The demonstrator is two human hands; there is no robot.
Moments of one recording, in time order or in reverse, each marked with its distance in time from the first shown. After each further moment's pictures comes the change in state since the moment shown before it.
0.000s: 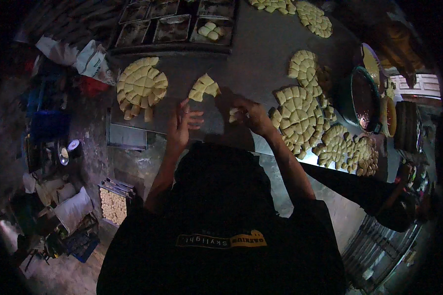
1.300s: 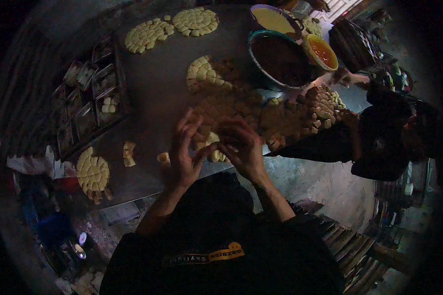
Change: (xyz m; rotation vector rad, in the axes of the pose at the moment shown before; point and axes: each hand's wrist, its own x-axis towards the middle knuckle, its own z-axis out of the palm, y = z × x) left_hand -0.008 0.129 0.251 0.325 -0.245 0.778; right_hand -0.142 -0.100 -0.119 0.240 0.778 0.225
